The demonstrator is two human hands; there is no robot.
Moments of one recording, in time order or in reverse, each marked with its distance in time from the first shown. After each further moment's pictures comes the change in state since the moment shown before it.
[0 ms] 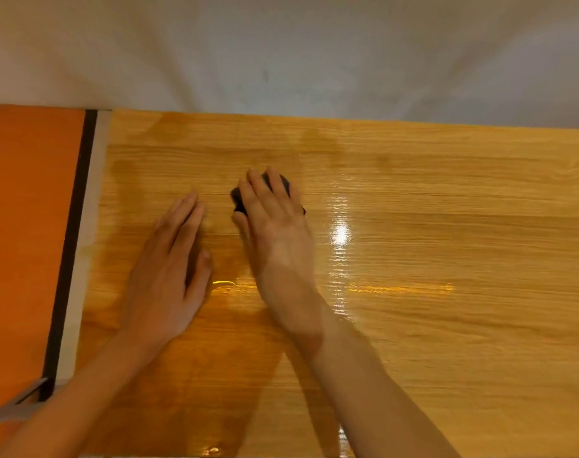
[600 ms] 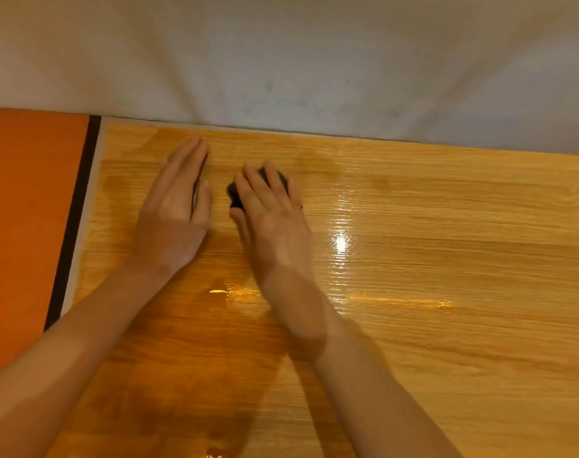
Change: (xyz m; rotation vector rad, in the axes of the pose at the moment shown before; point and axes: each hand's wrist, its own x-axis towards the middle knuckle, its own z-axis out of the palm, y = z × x) left_hand 0.094 -0.003 0.002 -0.131 0.165 -0.053; right_hand 0.033 0.010 0.002 -0.040 -0.038 -0.072
